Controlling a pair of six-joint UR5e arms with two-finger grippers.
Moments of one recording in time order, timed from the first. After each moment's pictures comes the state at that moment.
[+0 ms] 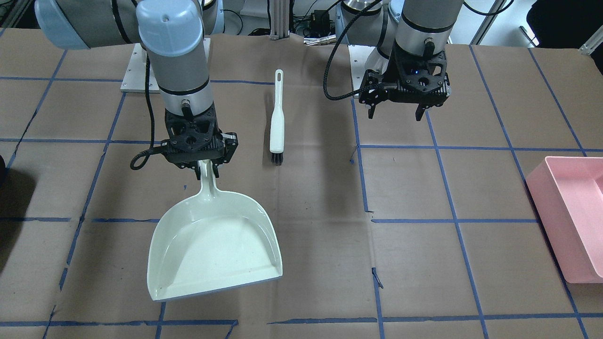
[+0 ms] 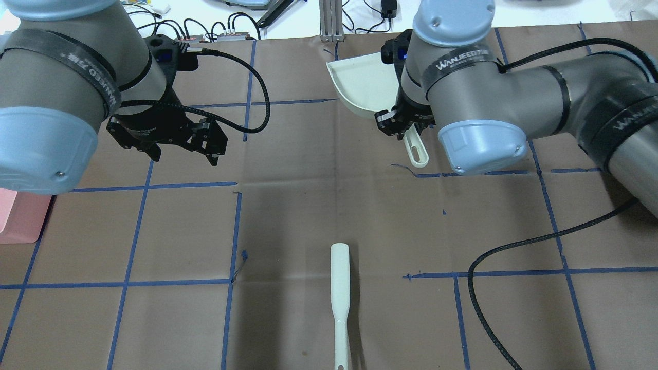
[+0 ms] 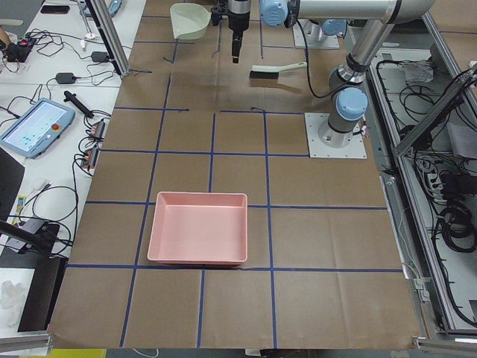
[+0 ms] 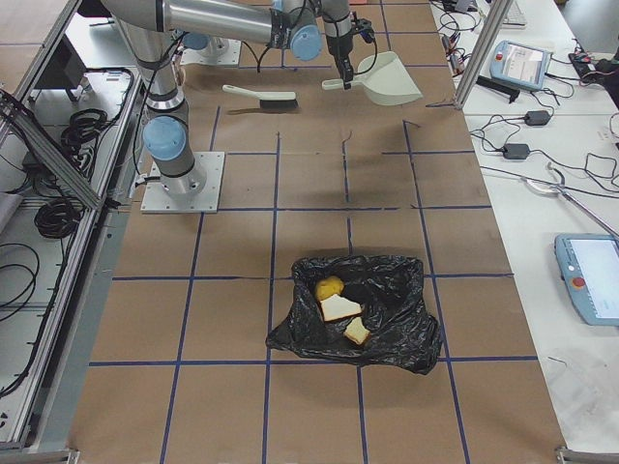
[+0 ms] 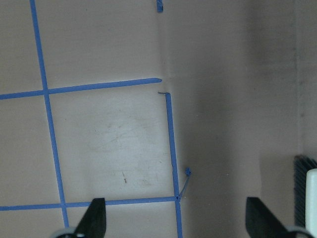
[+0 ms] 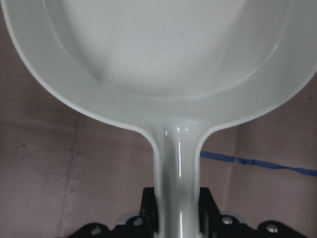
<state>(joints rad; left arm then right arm) -1.64 -1.49 -1.73 -1.48 1.64 0.03 1.81 -1.42 1.74 -2.05 -1.61 0.07</state>
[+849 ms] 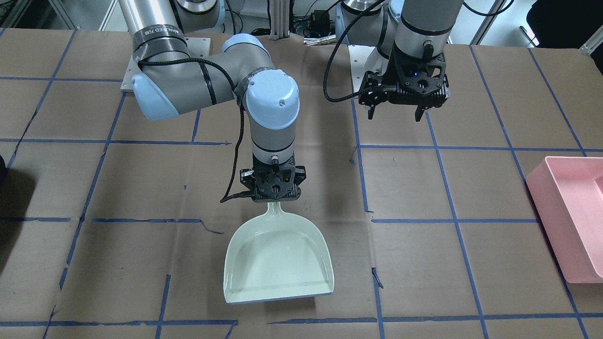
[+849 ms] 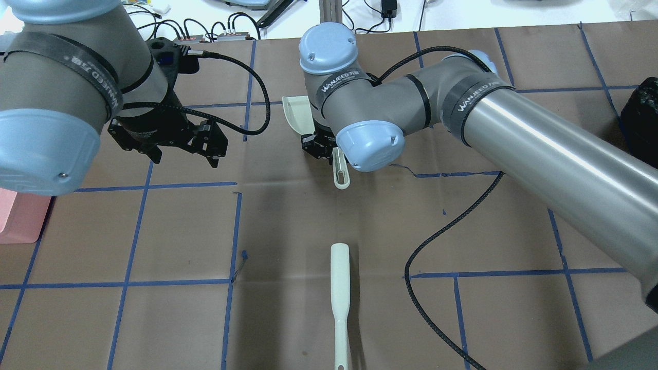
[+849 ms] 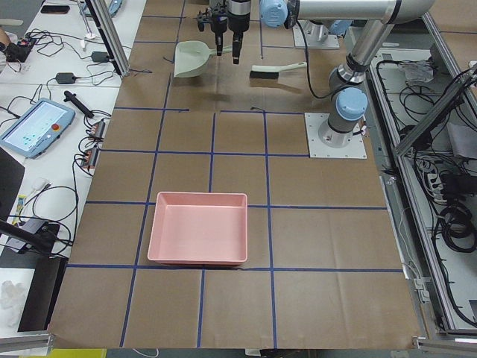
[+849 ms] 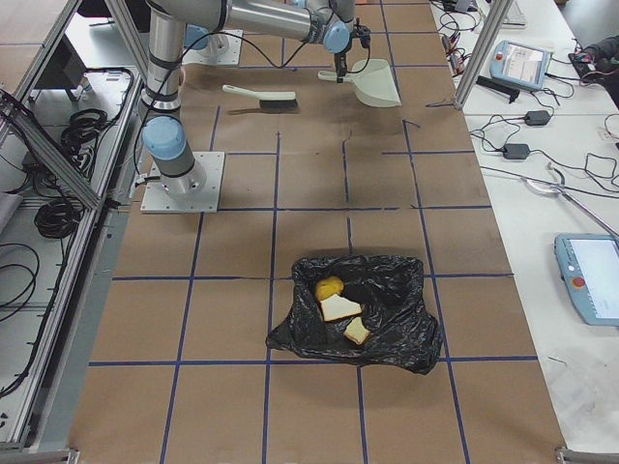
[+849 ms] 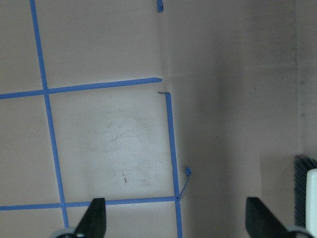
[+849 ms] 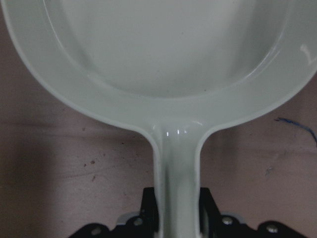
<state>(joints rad) -1.64 -1.49 -1.73 -1.48 1.64 0.03 1.98 -1.14 1.56 -2.00 -1.60 0.33</state>
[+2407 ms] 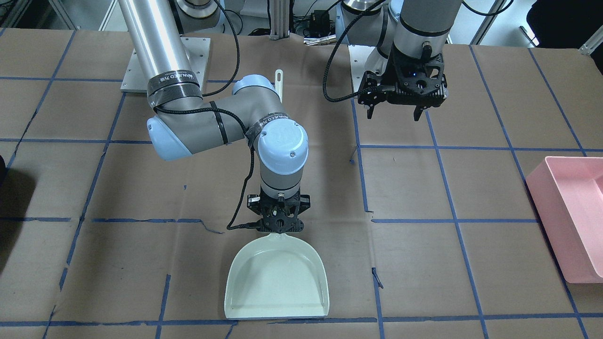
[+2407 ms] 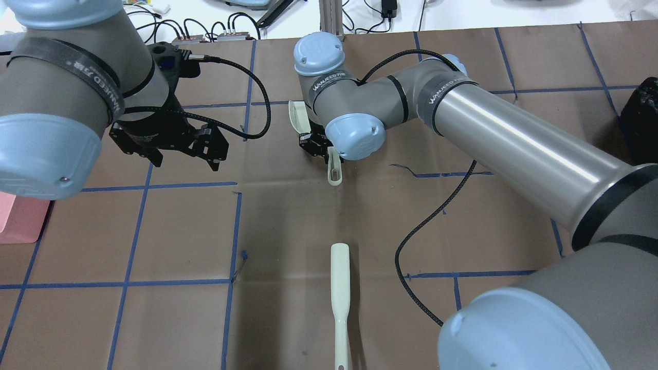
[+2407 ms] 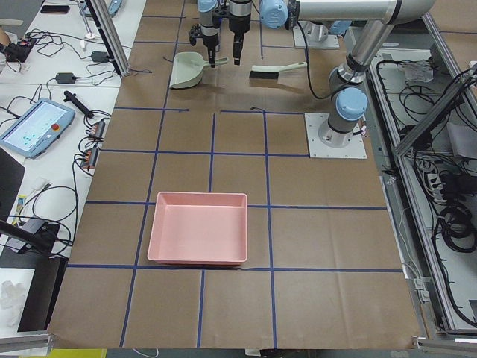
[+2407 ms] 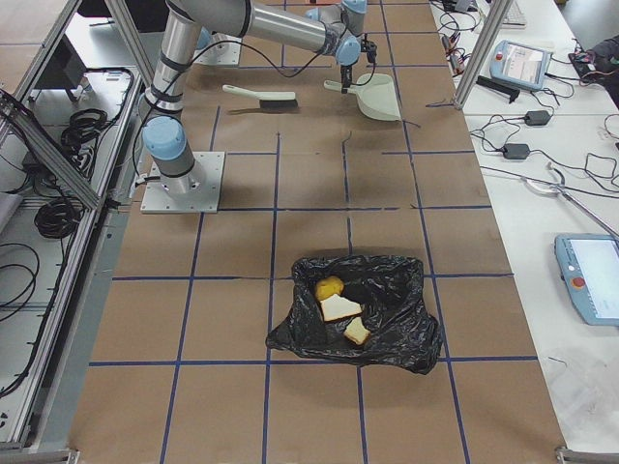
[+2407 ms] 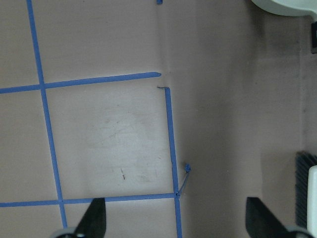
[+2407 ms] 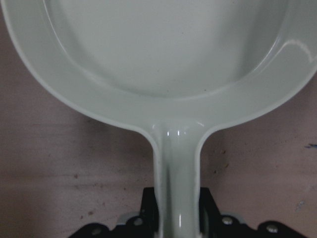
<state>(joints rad) -1.64 -1.48 -1.74 -1.48 1.64 0.03 1.97 -1.00 1.46 -2.01 -1.60 0.39</state>
